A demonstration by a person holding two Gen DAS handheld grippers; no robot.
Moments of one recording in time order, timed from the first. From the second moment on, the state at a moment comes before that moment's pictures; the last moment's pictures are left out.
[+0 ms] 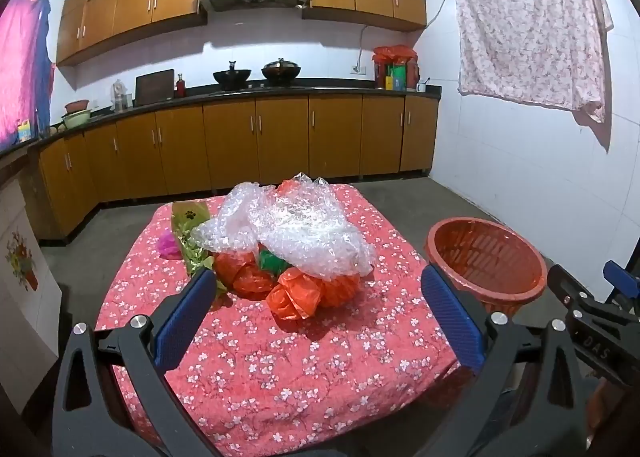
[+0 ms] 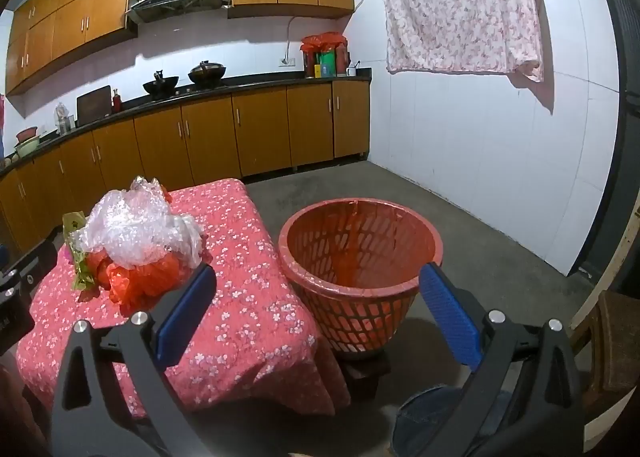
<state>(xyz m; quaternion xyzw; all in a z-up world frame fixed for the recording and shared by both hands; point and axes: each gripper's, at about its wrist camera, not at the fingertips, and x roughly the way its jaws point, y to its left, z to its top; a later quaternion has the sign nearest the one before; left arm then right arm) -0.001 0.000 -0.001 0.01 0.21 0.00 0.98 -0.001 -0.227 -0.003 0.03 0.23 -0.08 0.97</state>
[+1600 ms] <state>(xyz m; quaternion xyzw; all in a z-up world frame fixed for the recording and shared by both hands) -0.005 -0.007 -0.001 0.00 0.21 0.00 0.98 -0.003 -0.229 -0.005 0.04 0.22 -0.08 0.97</state>
